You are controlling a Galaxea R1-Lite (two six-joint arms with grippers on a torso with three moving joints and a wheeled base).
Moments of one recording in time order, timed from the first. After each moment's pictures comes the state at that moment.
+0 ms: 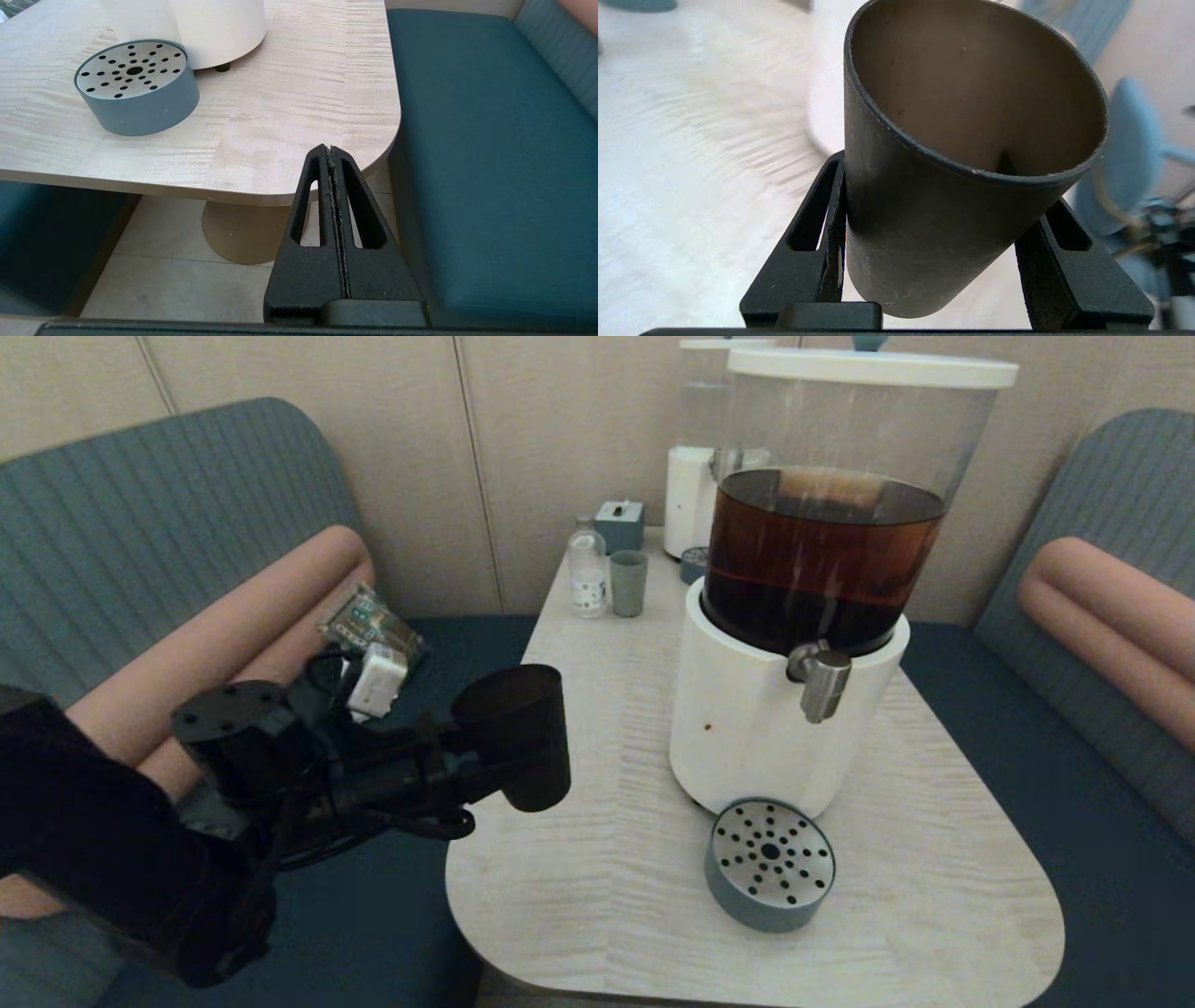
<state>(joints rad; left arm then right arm) -0.23 1.92 -0.53 -1.52 -0.87 -0.20 0.00 0.00 0.00 0.02 0.01 0.04</state>
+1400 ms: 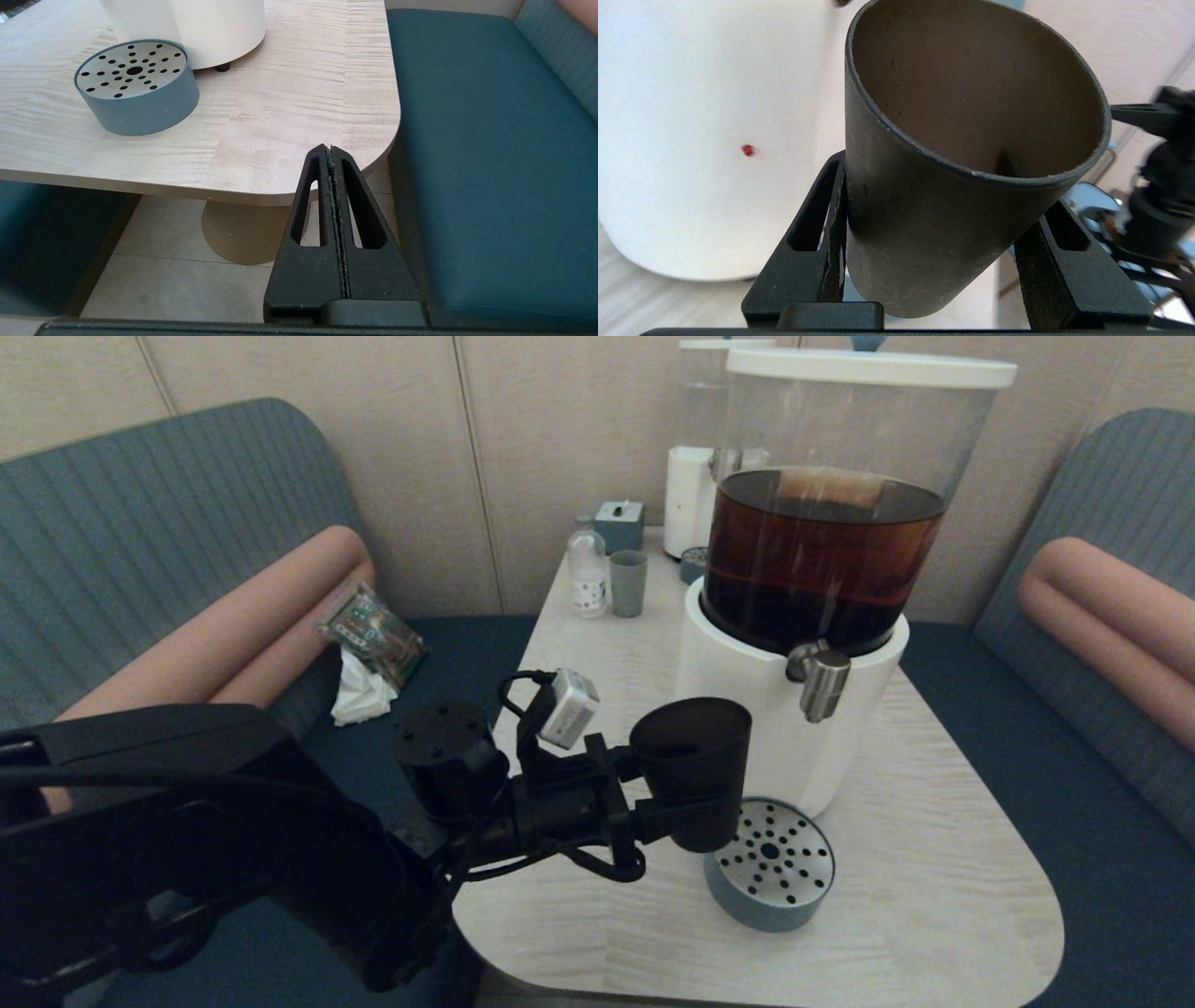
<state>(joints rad) -0.60 2.13 -0.79 -1.51 -0.74 -0.19 0.00 0.00 0.00 0.02 0.01 0.04</state>
